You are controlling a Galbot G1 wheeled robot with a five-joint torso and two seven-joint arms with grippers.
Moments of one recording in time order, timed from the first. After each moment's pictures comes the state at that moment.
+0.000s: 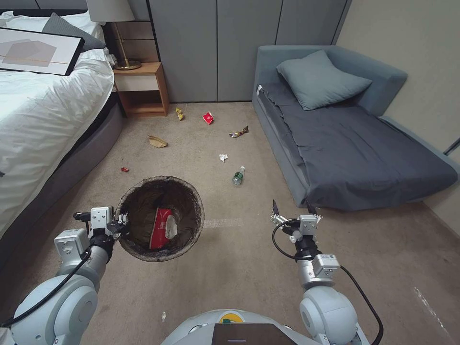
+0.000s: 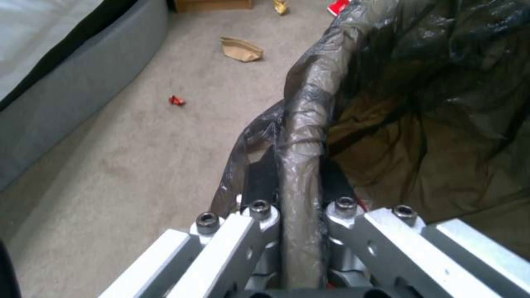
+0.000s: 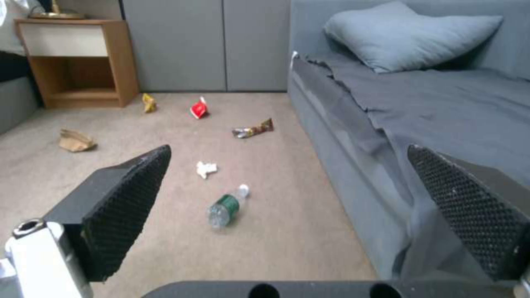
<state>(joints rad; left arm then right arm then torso) 1.69 -1.27 -0.84 -2.49 -0.53 0.70 -0.24 -1.68 1.41 0.41 2.24 0.04 -0.04 0.21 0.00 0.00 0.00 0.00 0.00</state>
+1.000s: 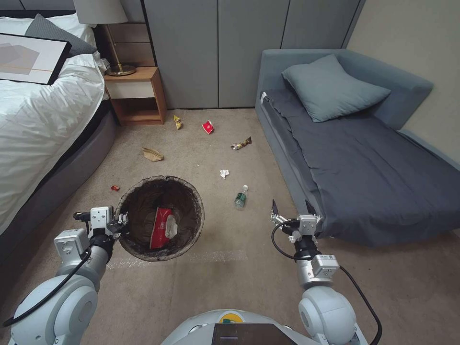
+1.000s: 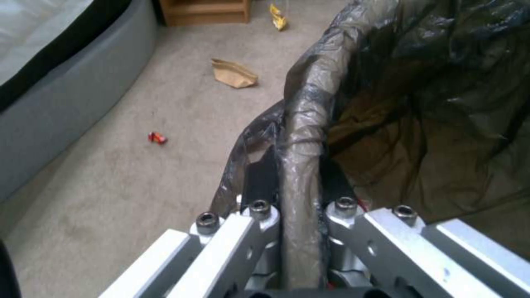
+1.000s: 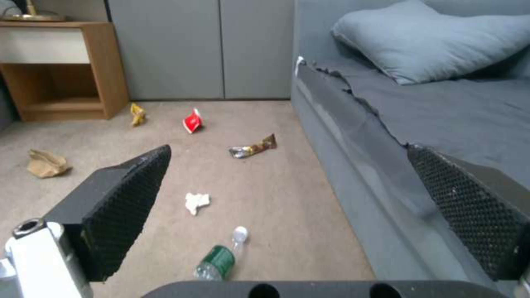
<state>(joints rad) 1.69 -1.27 -0.84 -2.49 -0.53 0.70 -0.24 -1.68 1.42 0.41 2.24 0.04 -0.04 0.21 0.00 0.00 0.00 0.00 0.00</state>
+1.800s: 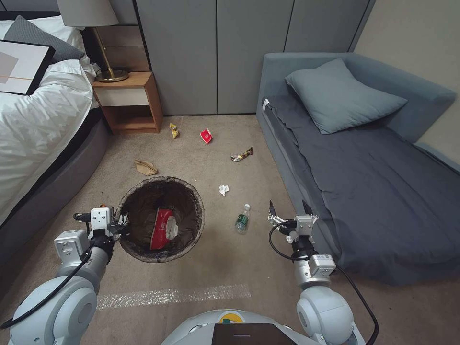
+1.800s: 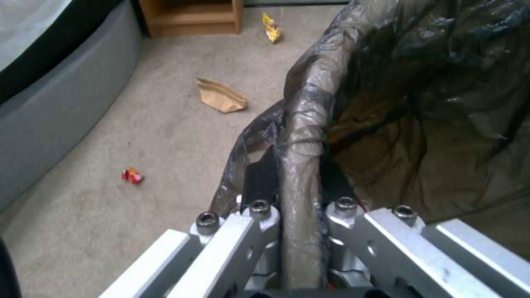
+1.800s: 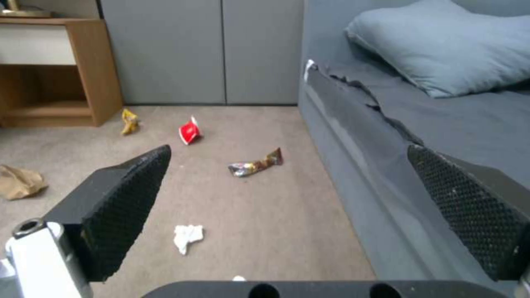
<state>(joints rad) 1.70 -1.27 -0.84 -2.50 -0.53 0.70 -0.24 -1.67 1.41 0.39 2.23 0.03 -0.04 0.21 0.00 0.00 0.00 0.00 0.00</state>
